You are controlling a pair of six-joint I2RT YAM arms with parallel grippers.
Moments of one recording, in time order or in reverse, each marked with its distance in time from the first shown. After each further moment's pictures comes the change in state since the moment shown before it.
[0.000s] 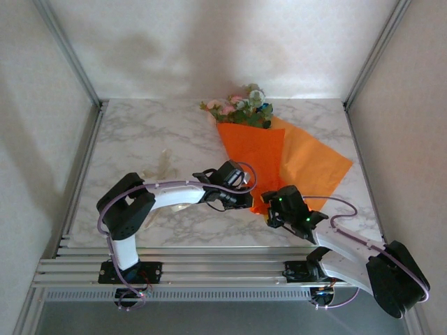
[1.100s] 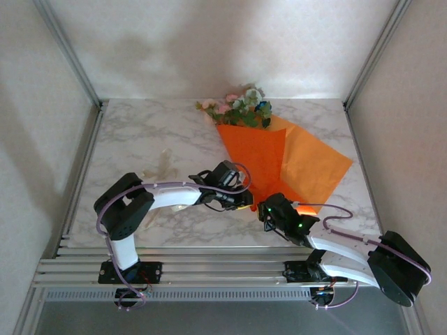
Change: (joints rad) left arm 0.041 -0.032 -0.081 0.115 0.029 -0.145; right arm 0.204 0.041 -0.004 0.059 0.227 0.227
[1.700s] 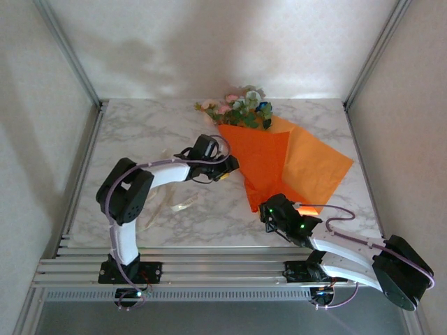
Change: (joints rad) left arm 0.267 0.150 0.149 0.061 -0.020 0.053; right arm 0.000 -0.042 -0.002 -0.046 0.001 0.000
